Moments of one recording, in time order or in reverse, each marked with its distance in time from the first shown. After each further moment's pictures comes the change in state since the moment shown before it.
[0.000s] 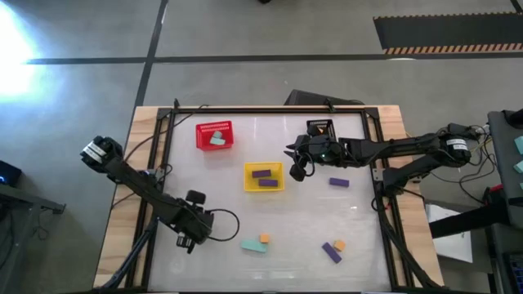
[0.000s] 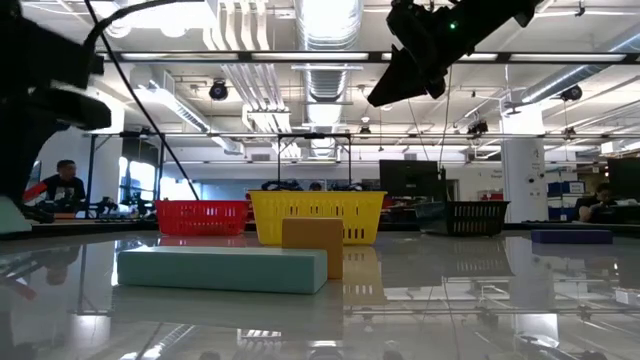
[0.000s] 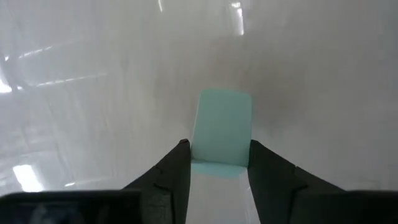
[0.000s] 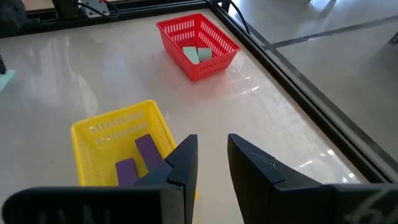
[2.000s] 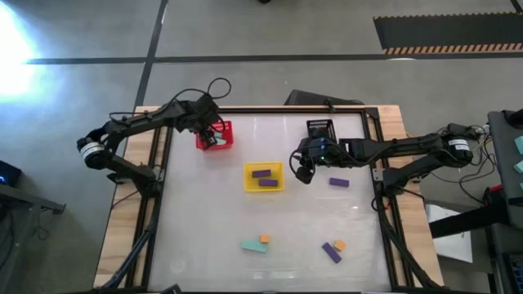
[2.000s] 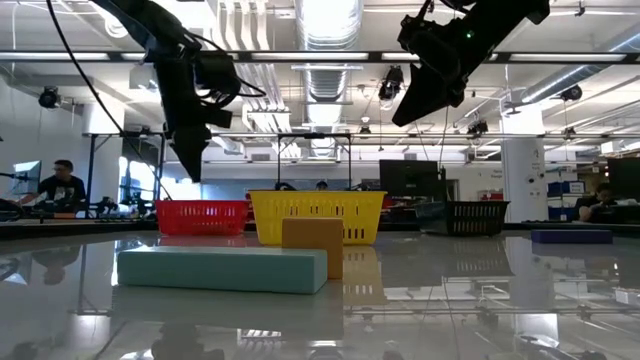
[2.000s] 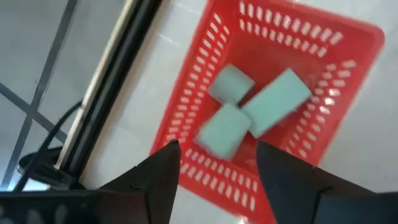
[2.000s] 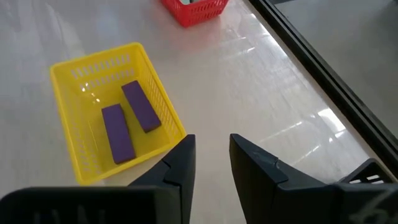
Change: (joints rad) left arm 1.311 -0.069 0.128 0.091 -0.124 0.678; right arm 0.000 -0.022 0.000 -0.215 -0.004 0.052
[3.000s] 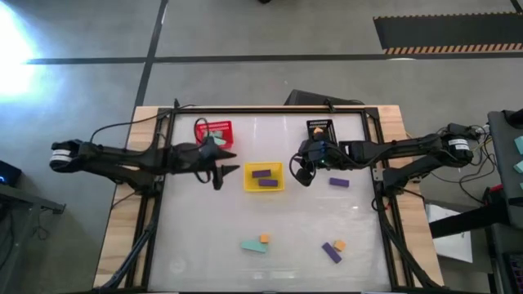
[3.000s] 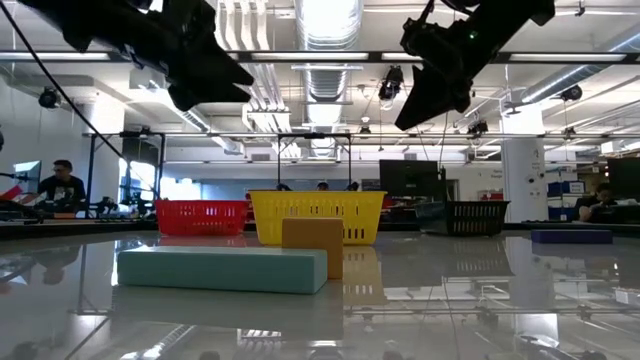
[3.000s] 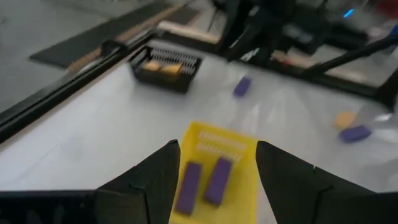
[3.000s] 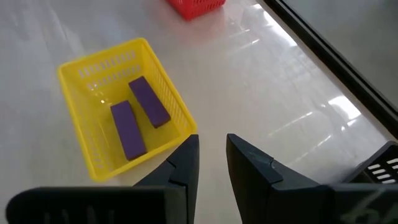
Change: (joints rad) left arm -0.645 -0.411 -0.456 0.921 0.040 -0.456; right arm 0.022 0.000 -0.020 0.001 0.000 0.092
